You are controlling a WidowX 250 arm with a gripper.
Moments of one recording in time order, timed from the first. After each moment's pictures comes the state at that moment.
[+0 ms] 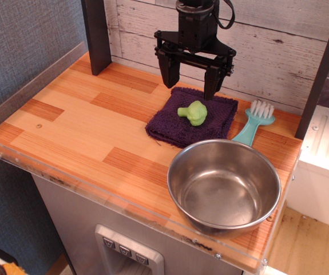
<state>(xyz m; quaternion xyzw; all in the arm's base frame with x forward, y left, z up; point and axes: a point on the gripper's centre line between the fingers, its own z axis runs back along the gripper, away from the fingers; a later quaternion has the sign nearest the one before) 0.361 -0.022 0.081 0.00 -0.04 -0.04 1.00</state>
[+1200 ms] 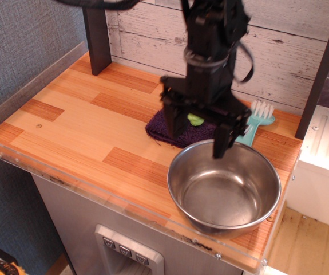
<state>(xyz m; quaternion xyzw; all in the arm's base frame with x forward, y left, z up) 0.278 -0.067 0.073 -0.01 -0.03 -0.09 1.00</state>
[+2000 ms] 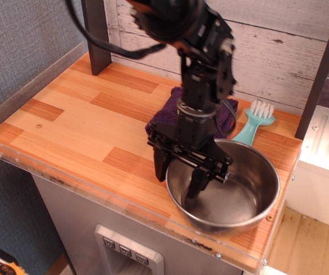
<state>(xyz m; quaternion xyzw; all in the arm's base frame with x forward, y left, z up) 0.263 -0.059 0.014 0.02 0.07 -0.08 0.99</state>
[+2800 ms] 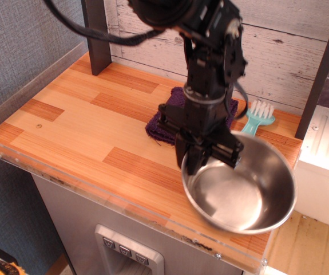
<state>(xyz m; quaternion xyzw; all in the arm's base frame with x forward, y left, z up) 0.270 -0.072 0.048 0.00 -0.02 -0.11 0.99</state>
